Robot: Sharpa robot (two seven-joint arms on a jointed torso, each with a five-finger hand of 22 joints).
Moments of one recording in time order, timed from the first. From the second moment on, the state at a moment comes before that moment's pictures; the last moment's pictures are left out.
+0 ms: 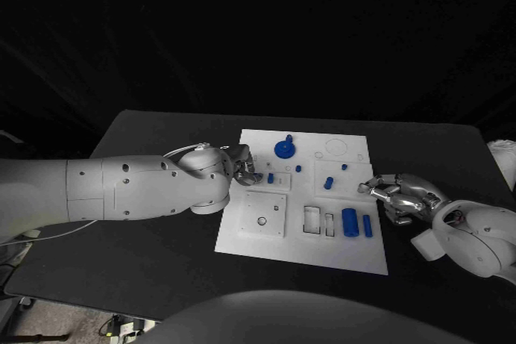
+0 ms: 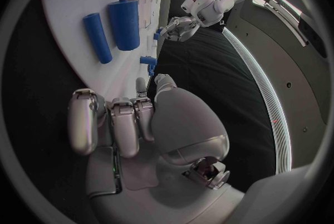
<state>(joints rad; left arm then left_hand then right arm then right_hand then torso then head) 1.23 -0.78 -0.23 1.62 -1.32 -0.31 -0.70 1.15 -0.12 0.38 0.29 0.56 0.97 0.01 0.43 1.10 1.46 -0.06 1.57 1.31 1.46 -0.10 1.57 1.31 0.03 1.47 0.01 1.35 1.31 1.13 -1.00 -0.23 1.55 -0.49 -0.21 0.15 1.36 0.17 -0.15 0.29 0.60 0.61 0.12 0.80 0.24 1.41 0.09 1.57 1.46 1.47 -0.01 1.56 1.31 0.05 1.42 0.10 1.39 1.31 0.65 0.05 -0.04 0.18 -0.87</state>
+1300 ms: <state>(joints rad) 1.22 -0.78 -0.23 1.61 -1.32 -0.31 -0.68 1.07 -0.13 0.34 0.29 0.34 0.96 0.02 0.42 1.08 1.46 -0.05 1.57 1.31 1.47 -0.10 1.57 1.31 0.03 1.47 0.01 1.35 1.31 1.12 -1.00 -0.23 1.55 -0.49 -0.21 0.15 1.36 0.17 -0.15 0.29 0.60 0.61 0.12 0.80 0.24 1.41 0.09 1.57 1.46 1.47 -0.01 1.56 1.31 0.05 1.42 0.10 1.39 1.31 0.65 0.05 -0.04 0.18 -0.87</state>
